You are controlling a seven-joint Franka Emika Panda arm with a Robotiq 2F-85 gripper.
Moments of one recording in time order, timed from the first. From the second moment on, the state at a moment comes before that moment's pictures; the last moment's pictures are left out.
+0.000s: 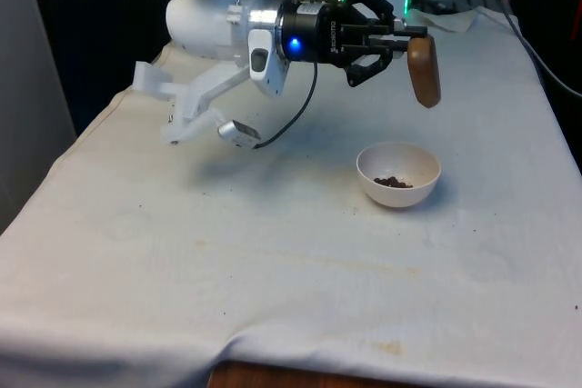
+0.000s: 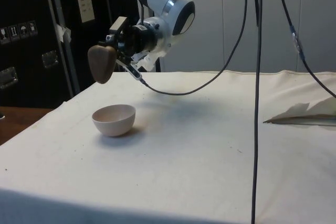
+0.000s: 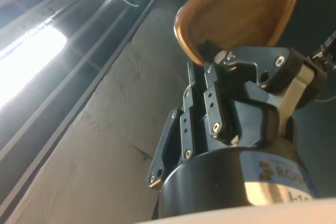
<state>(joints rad) -0.05 0.69 -0.35 -1.85 1.66 1.28 -1.03</state>
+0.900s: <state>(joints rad) -0.03 0.64 -0.35 -1.85 1.57 1.37 -1.03</state>
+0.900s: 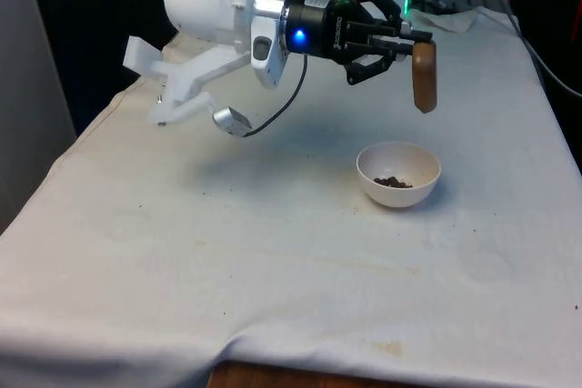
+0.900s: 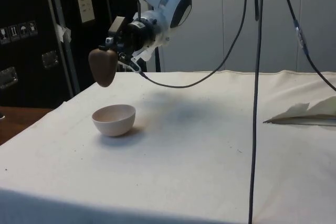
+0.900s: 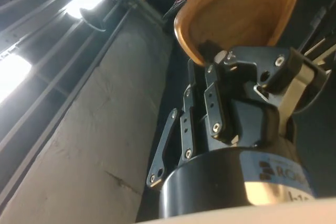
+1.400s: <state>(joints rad) -0.02 0.60 -0.36 -1.85 1.50 1.40 -1.04</state>
